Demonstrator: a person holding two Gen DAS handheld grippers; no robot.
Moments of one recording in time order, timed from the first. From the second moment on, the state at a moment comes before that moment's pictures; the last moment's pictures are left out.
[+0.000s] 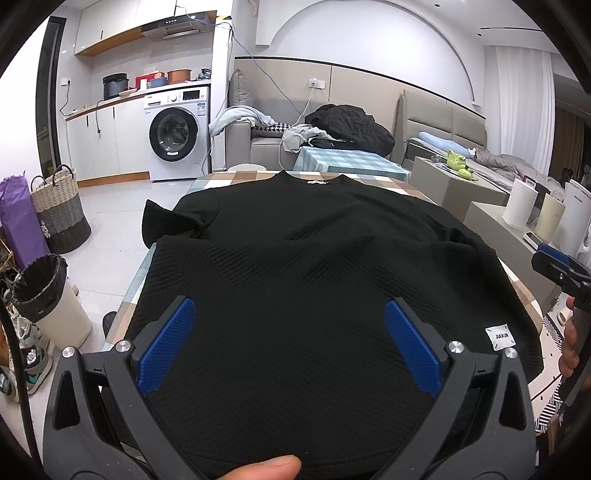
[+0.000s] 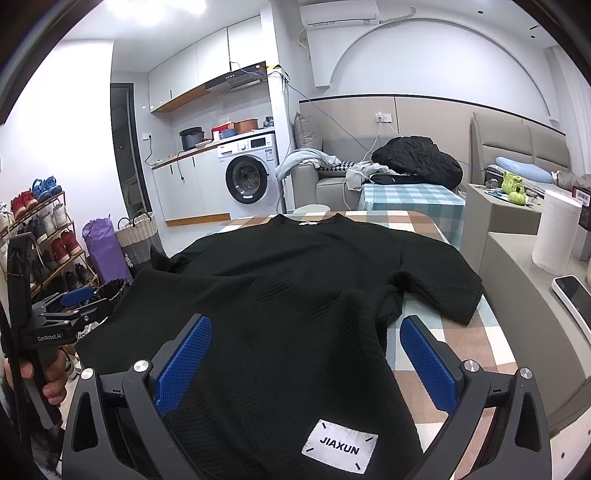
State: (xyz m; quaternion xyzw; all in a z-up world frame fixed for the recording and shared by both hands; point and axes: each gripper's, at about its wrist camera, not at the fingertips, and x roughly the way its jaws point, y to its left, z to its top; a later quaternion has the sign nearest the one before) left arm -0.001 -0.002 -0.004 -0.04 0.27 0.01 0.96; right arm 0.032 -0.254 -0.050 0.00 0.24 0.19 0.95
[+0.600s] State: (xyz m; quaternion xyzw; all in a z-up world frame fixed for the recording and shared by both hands) left arm -0.001 -0.002 -0.005 -0.04 0.28 0.01 0.96; right arm 0.031 -0.255 -0.048 0.01 0.25 0.19 0.95
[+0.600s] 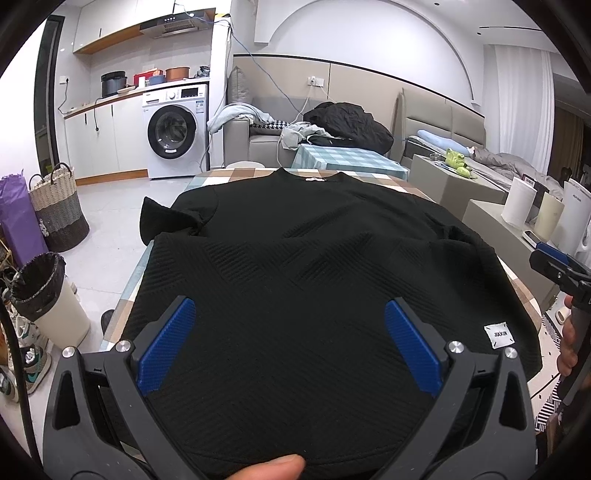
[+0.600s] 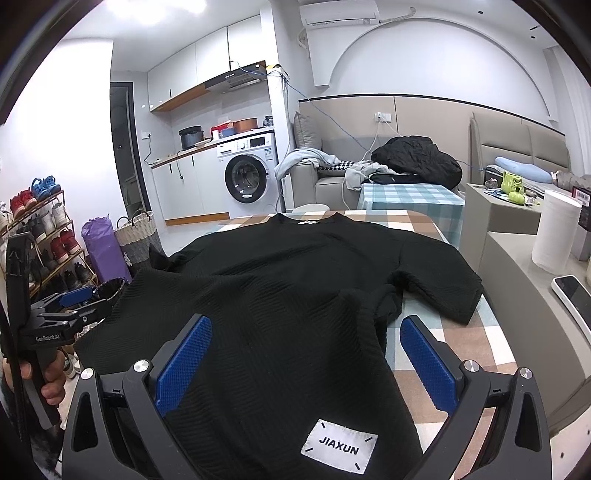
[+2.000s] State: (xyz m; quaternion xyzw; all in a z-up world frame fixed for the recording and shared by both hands) left arm 0.012 -0.001 -0.012 -0.03 0.30 0.02 0.95; right arm 0.039 -0.257 -0.048 0.01 0.25 0.19 0.95
